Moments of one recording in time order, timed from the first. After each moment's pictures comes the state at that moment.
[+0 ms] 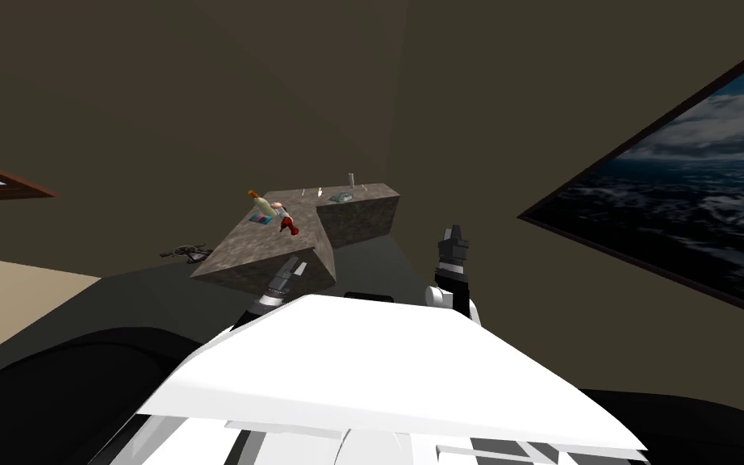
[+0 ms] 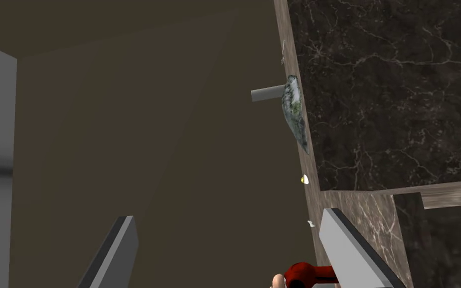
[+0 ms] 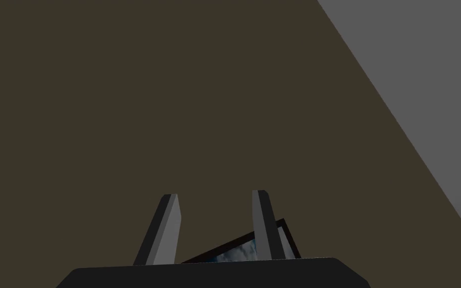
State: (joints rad) left arm 0.83 0.66 -0.09 -1.81 0.30 -0.83 0.02; right arm 0.47 0.03 -0.04 -2.20 0.07 -0.38 0.05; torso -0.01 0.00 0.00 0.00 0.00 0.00
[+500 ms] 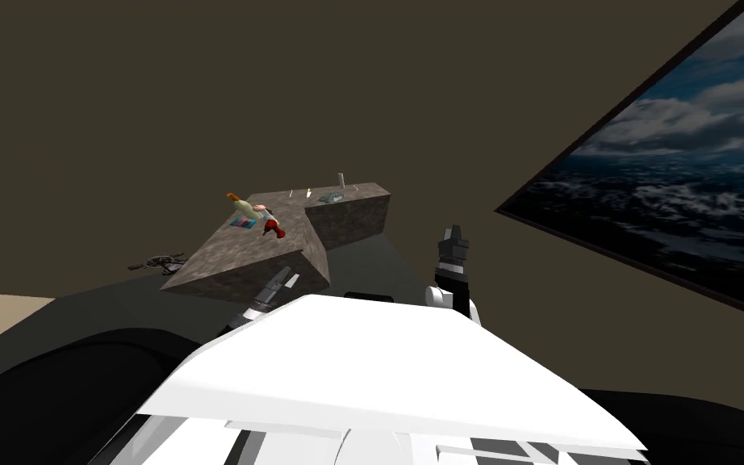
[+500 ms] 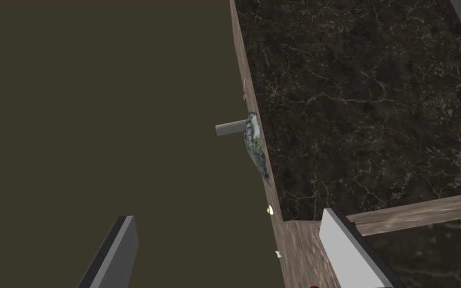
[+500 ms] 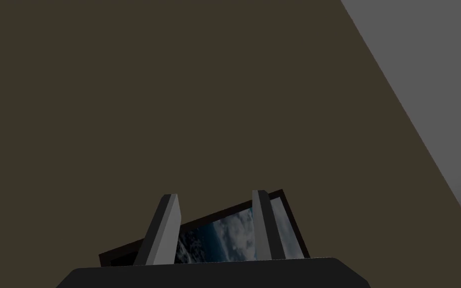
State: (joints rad) left arm 0.89 0.79 -0.13 -1.69 0.35 -0.91 0.07; right arm 0.47 0.03 -0.04 -2.20 0.07 -0.38 0.05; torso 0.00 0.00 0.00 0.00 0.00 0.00
